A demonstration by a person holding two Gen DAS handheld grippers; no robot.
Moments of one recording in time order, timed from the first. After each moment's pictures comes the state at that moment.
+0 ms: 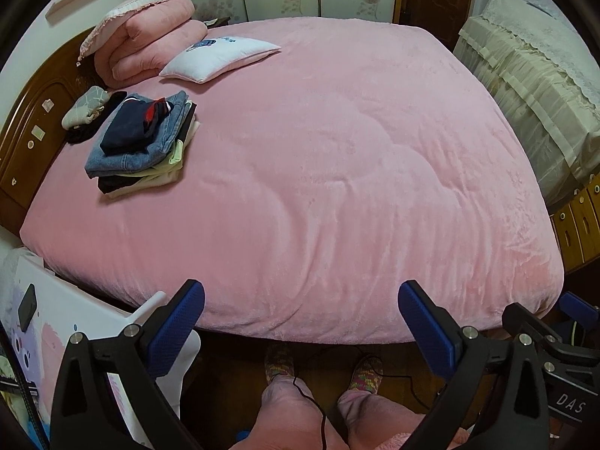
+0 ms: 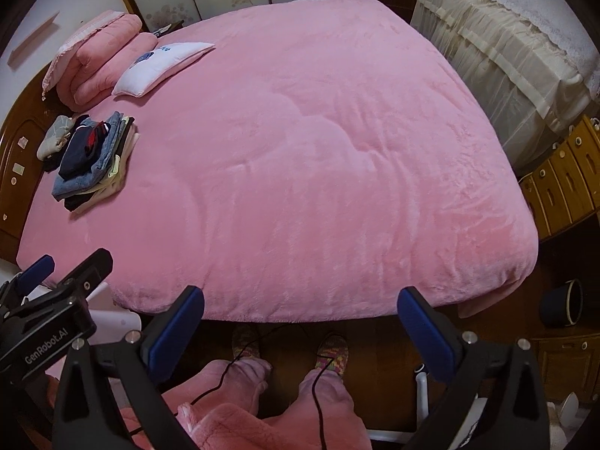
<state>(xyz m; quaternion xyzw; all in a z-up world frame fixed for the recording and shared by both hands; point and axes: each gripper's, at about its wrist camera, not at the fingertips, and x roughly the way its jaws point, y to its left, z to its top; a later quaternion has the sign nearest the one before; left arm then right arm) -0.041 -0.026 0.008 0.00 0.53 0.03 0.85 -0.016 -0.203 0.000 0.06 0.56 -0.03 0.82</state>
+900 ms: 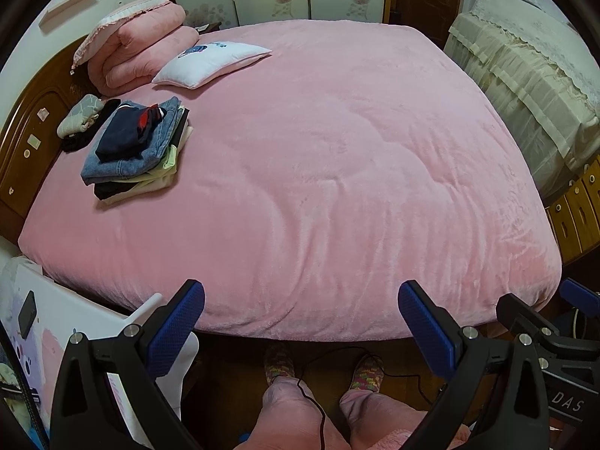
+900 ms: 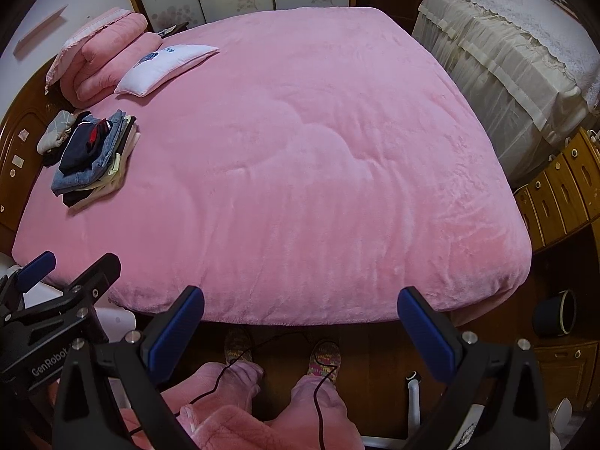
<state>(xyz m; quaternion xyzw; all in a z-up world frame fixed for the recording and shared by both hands) -0.049 -0.036 0.011 0.02 0.53 0.01 0.85 -0.021 -0.199 0.006 0.04 0.55 -0.03 0.83</state>
